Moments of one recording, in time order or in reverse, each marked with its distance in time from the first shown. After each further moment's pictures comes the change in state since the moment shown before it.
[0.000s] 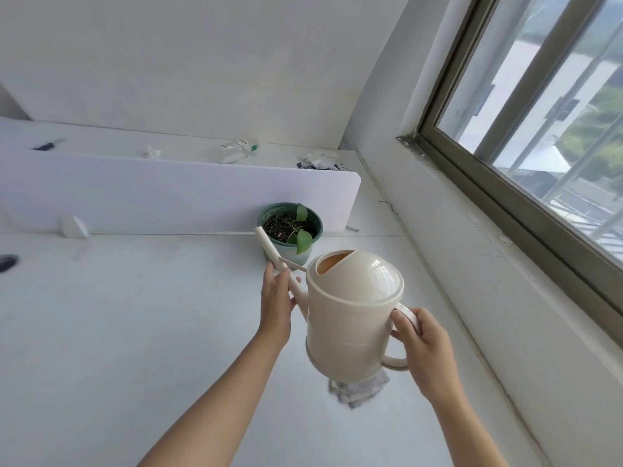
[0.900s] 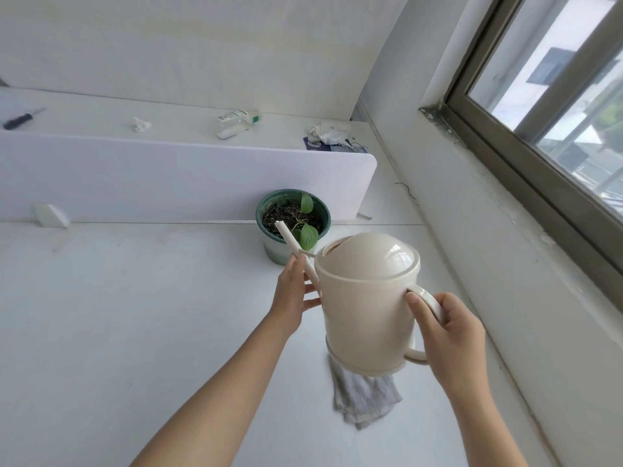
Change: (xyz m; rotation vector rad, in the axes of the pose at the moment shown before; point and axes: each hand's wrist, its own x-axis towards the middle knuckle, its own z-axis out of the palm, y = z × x) left_hand 0.063 -0.009 0.021 0.027 -0.094 -0.240; right_hand 0.056 -0.013 0.009 -0.205 0.145 -0.109
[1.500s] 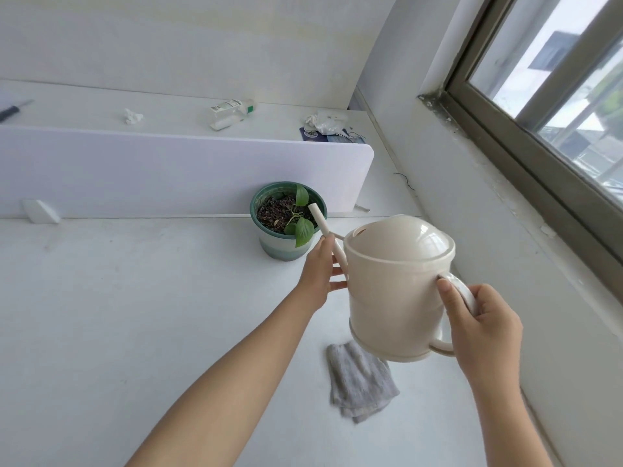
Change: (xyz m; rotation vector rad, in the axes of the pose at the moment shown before) left_hand 0.013 0.010 0.046 0.049 -0.115 -0.075; right_hand 0.012 0.005 -0.020 -0.058 0.149 0.023
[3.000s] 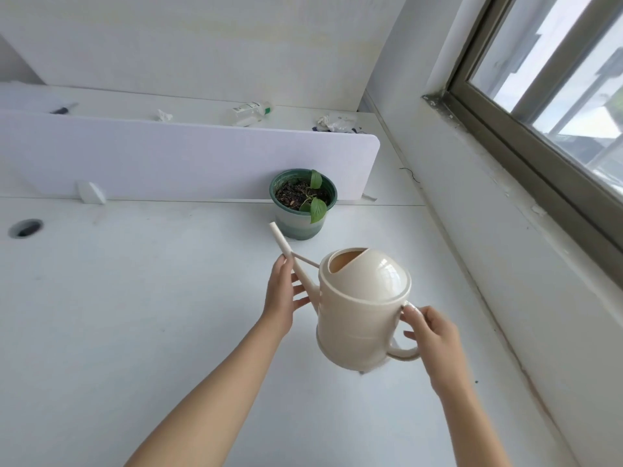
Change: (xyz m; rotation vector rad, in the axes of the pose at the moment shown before) left_hand -0.080 -0.058 -0.070 -0.050 0.239 0.074; right_hand -0.073 0.051 0.006 0.179 -0.322 0.248
